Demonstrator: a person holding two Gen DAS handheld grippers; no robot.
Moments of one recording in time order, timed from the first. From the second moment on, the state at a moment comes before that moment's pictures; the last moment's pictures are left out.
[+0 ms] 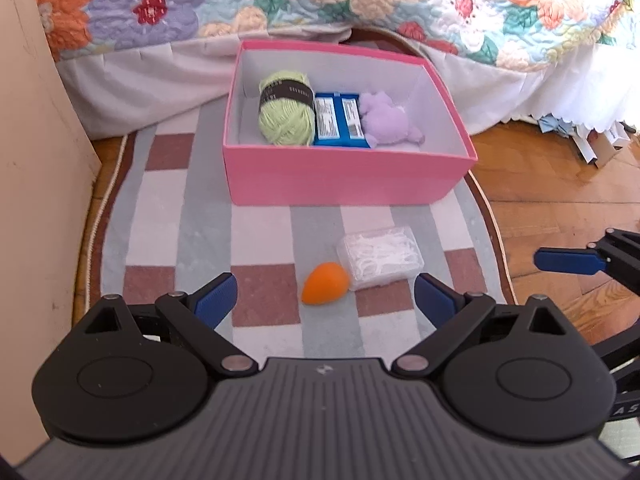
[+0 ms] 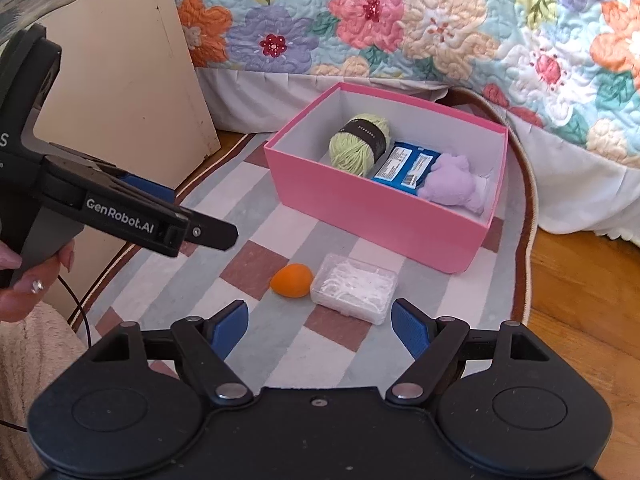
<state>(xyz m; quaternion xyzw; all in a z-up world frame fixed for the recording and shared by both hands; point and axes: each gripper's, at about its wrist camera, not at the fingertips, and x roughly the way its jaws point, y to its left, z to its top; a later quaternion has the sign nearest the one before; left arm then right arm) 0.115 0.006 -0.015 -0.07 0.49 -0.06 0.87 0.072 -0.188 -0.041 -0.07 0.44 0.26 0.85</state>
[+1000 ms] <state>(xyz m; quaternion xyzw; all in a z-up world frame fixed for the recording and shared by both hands) 0.136 -0.003 -0.095 -0.15 0.48 -0.11 0.85 0.089 -0.159 -0.136 -0.15 0.38 0.25 0.88</state>
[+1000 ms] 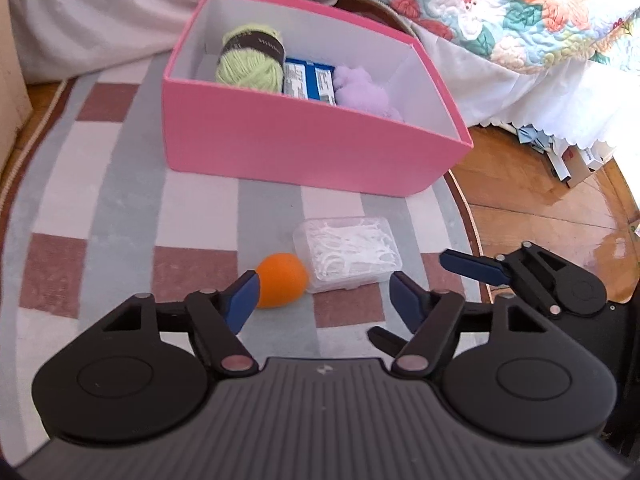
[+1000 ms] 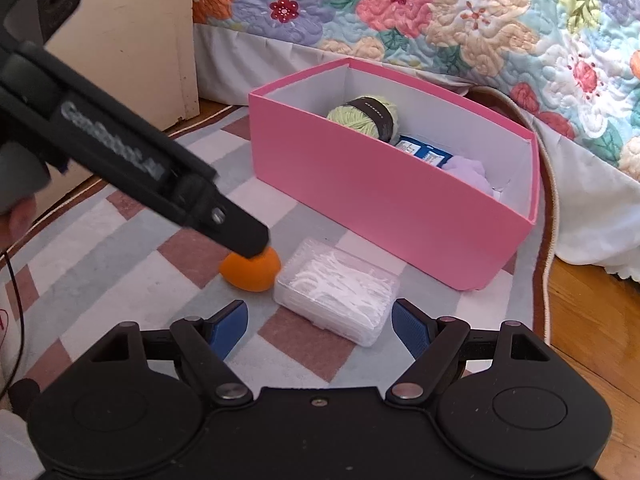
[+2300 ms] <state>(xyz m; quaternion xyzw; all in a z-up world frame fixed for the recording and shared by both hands) 0.182 -0.021 -0.145 -0.20 0.48 -0.21 0.82 0.119 -0.173 -0.188 -0.09 0.42 0.25 0.87</state>
